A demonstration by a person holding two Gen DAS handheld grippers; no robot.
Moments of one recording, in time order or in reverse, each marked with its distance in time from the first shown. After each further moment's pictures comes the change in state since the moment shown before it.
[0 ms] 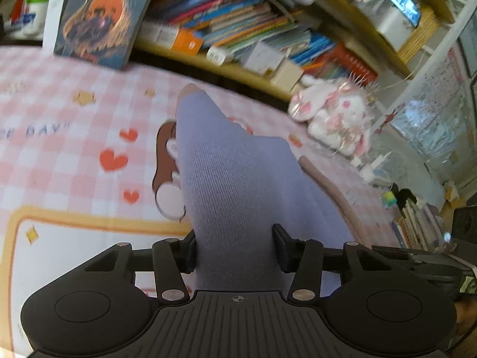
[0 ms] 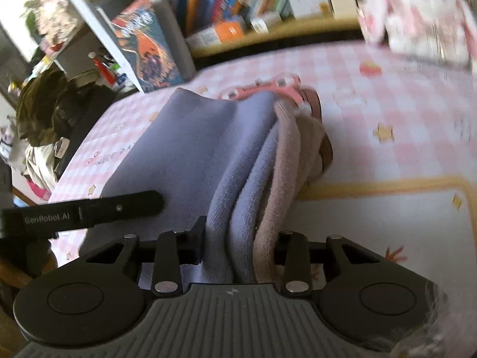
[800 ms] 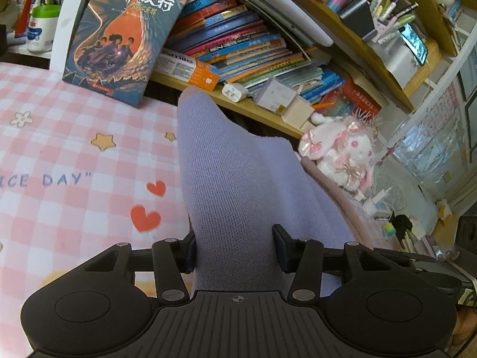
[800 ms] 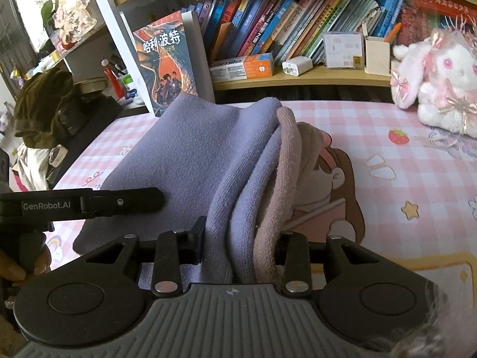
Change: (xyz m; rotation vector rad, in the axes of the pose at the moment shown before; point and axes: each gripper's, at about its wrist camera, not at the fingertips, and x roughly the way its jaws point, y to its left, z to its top) left arm -0.002 0.055 0.051 -0.021 -0.062 -0.040; right arm 0.025 0.051 0.040 -0.108 -0.098 -0.065
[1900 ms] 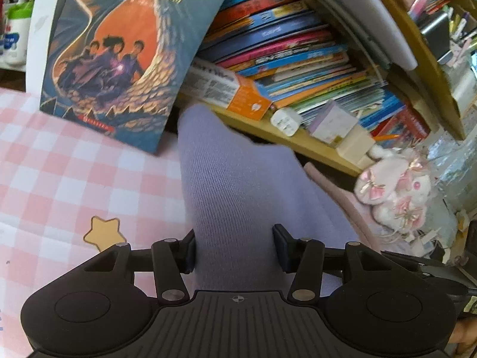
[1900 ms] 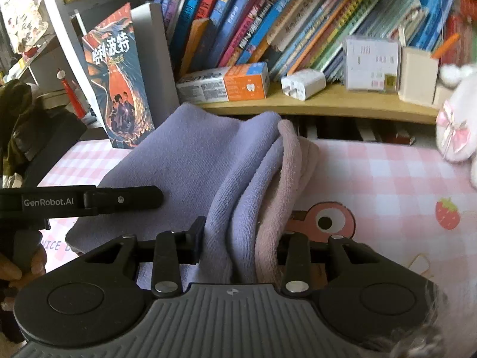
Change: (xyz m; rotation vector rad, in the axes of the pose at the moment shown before) left arm 0.109 0.064 0.082 -0.014 -0.008 0.065; right arm 0.132 -0.039 0.090 -0.007 -0.006 -0.017
